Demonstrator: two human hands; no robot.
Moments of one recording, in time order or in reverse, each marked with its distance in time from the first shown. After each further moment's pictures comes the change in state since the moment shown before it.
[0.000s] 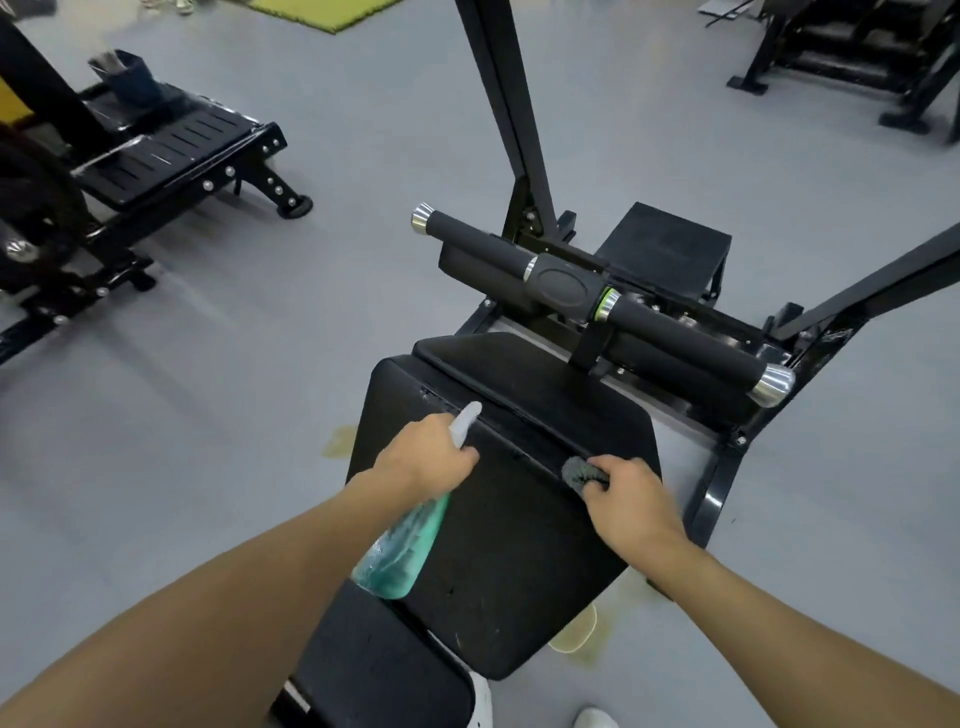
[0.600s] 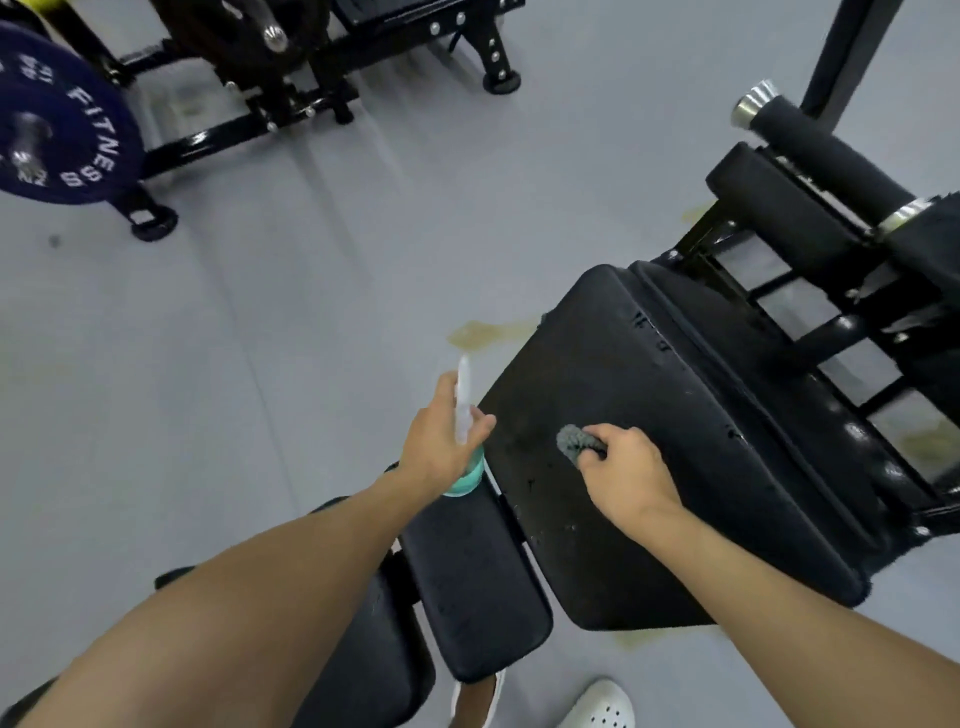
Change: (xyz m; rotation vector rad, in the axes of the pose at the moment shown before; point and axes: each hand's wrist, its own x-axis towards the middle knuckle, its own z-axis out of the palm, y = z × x) left_hand -0.089 -0.175 0.083 -0.694 0.451 -0.312; right_hand -0.016 -0.108 0.149 -0.206 -0.294 -0.273
